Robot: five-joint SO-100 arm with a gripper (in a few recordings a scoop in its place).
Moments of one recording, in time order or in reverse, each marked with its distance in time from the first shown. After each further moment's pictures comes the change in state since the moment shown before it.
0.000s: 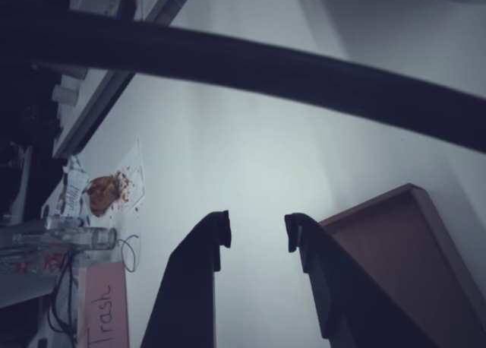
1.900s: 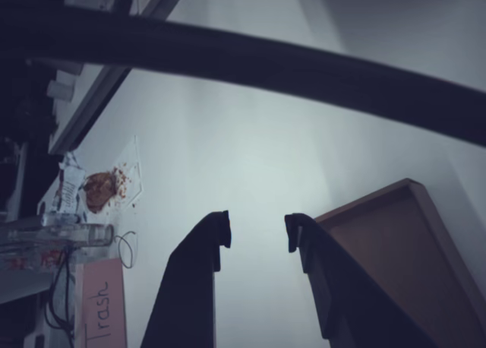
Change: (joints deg) arm -0.4 0.1 0.0 0.9 0.0
